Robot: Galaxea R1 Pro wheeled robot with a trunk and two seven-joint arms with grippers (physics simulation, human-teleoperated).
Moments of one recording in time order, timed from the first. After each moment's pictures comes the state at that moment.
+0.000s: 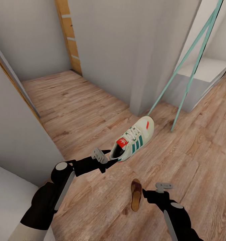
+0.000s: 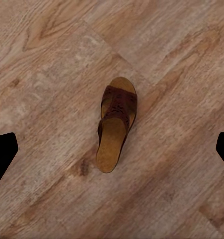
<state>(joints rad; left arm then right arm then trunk) -0.51 0.02 -0.24 -1.52 0.05 0.43 -0.78 -0.15 0.07 -0.02 -1.48 0.00 0.64 0.01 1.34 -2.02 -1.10</state>
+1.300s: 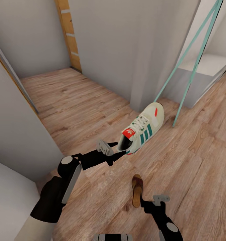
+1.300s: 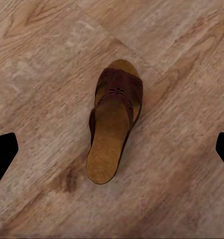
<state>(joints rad) -0.57 -0.06 -0.25 -1.52 0.11 0.43 -0.78 -0.15 0.07 -0.02 -1.09 0.00 0.10 0.00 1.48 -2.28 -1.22</state>
